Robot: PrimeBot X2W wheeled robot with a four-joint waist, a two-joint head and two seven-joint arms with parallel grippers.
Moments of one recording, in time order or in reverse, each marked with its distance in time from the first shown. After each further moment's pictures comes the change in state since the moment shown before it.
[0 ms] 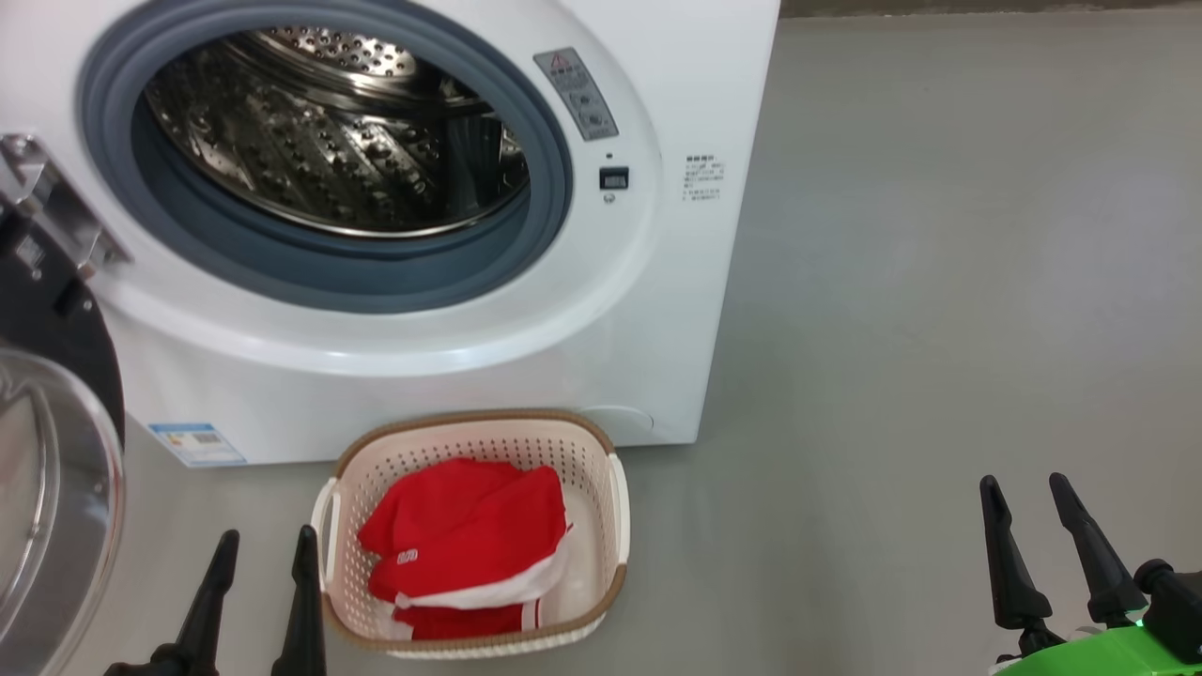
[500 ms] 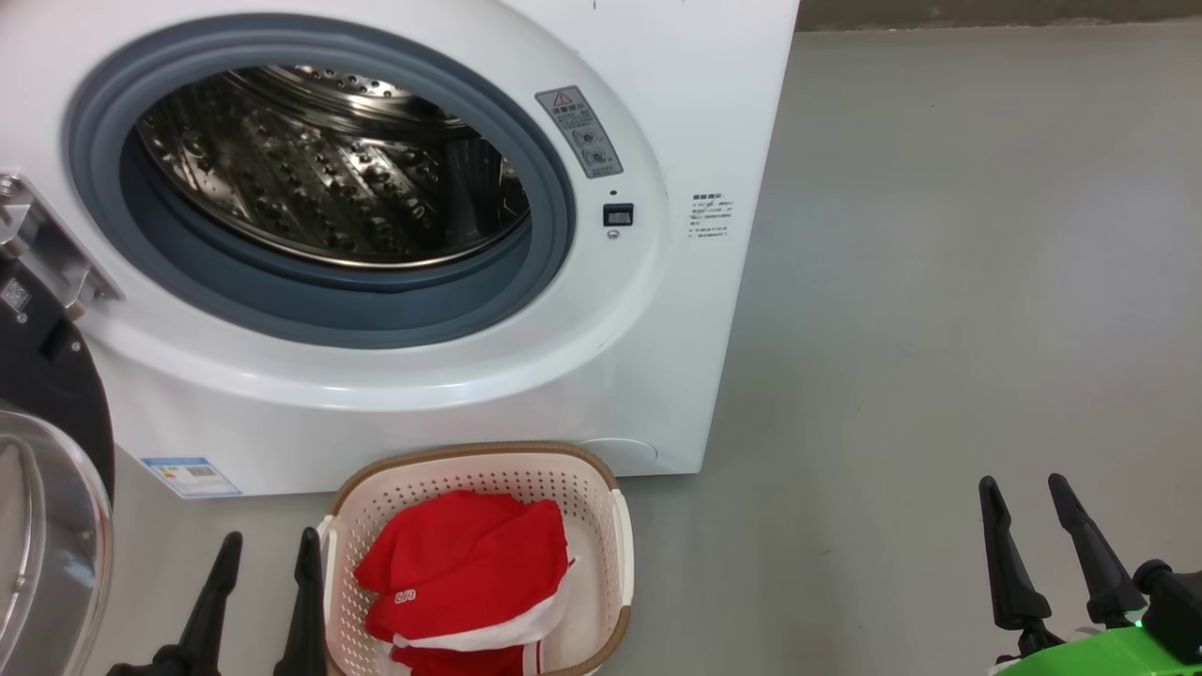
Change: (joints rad) left arm 0.000 0.000 -0.001 0.007 -0.003 -0.009 0.000; right arm 0.001 0.000 0.002 0.001 0.000 0.000 0.000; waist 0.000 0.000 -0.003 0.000
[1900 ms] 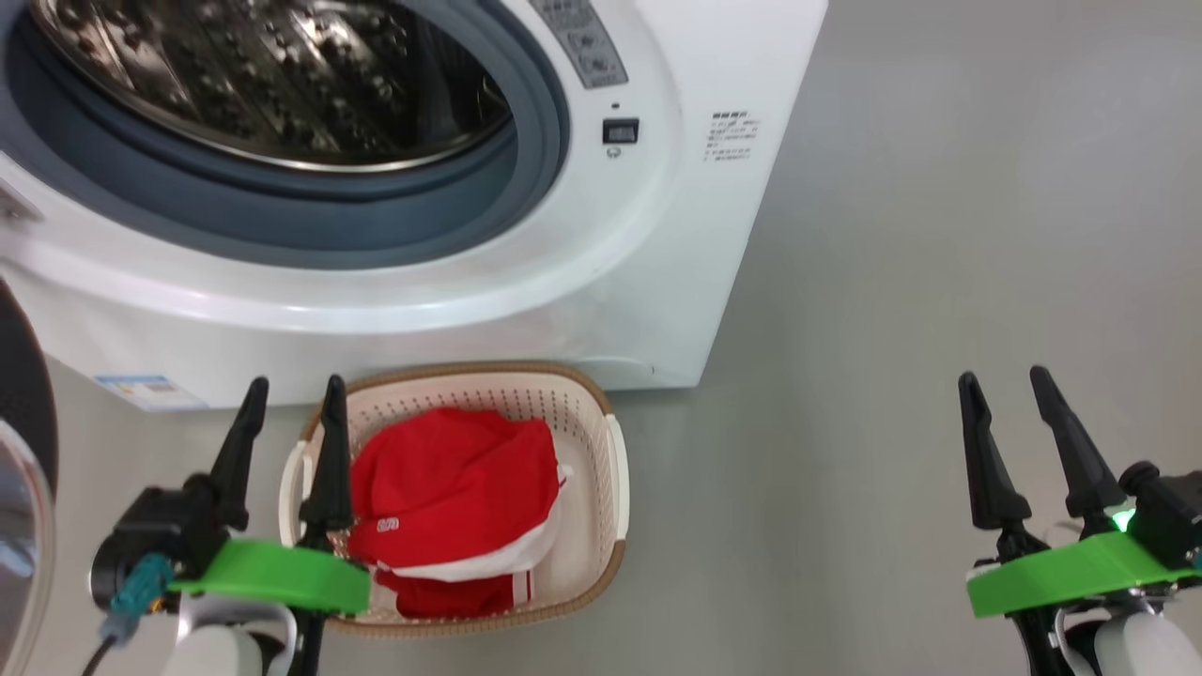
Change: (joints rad) left arm -0.360 -0.010 -0.046 0.247 0.002 -0.003 0.000; right arm -0.183 -0.006 0.037 0.012 0.000 0.000 0.000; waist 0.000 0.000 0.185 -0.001
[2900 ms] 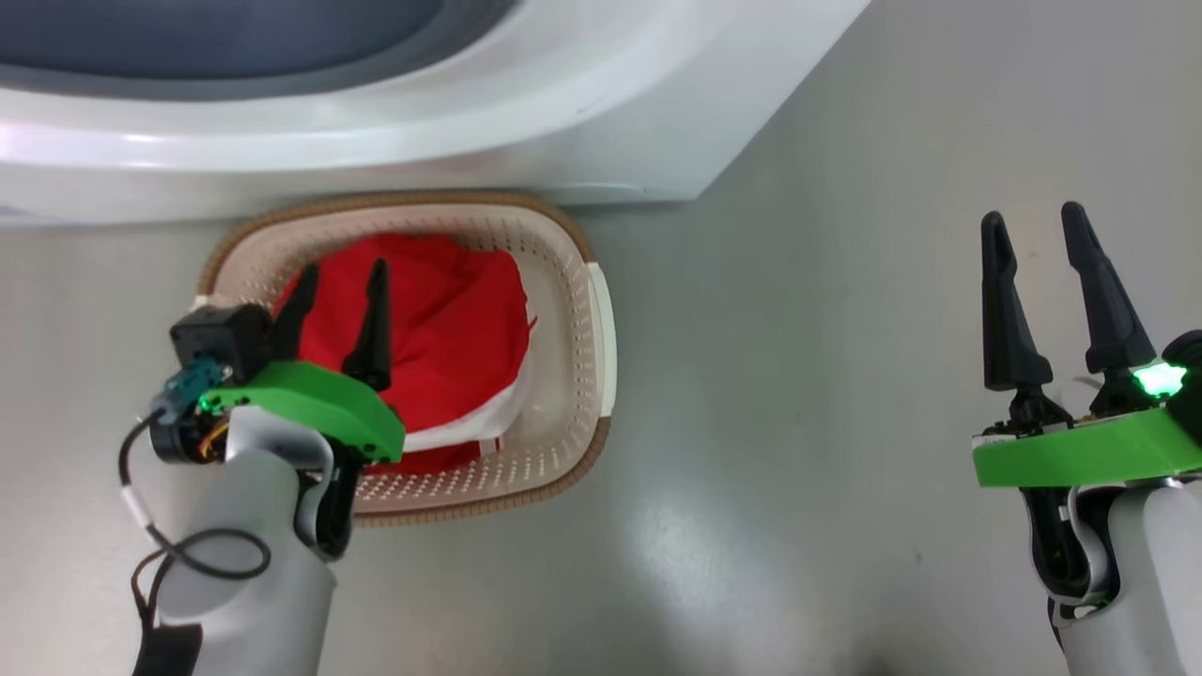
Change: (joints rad) left arm -0.425 -0.001 -0.134 0.512 -0.136 0.000 0.000; right arm -0.199 0.001 -0.001 -0.053 -0.001 0.000 0.000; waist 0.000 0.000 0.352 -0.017
